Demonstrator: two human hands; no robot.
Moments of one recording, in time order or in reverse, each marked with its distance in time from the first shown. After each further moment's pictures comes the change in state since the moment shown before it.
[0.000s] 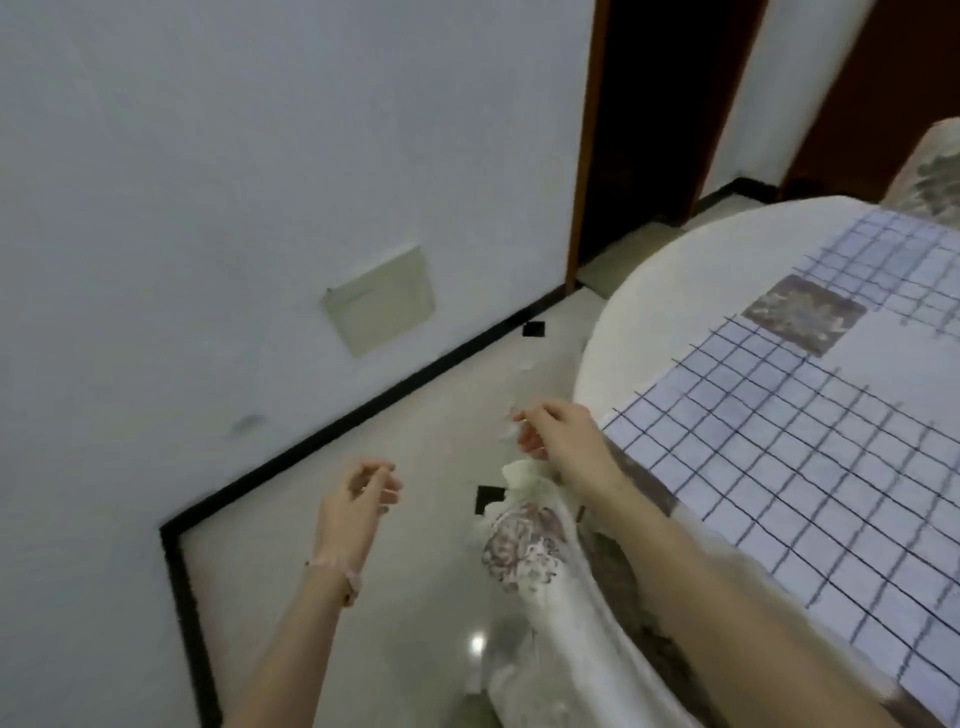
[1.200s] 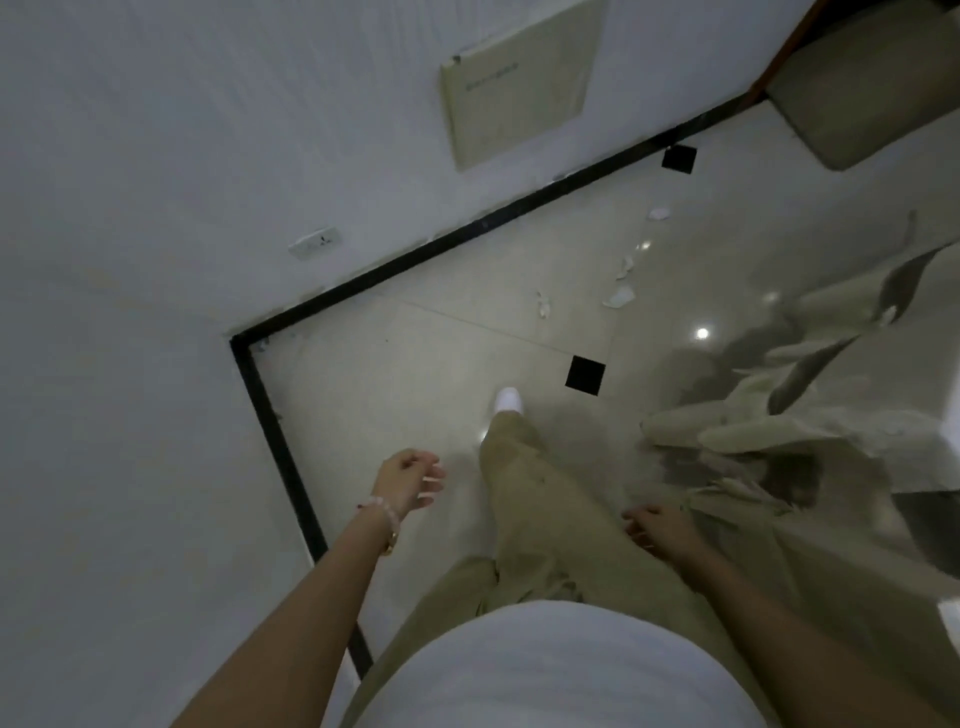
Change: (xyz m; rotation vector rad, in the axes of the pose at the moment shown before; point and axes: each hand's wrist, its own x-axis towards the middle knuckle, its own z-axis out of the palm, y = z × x) left_hand 0.187 -0.183 -0.156 -0.001 -0.151 -0.769; right_hand 0.093 0.208 0.174 -0.362 -0.111 0.914
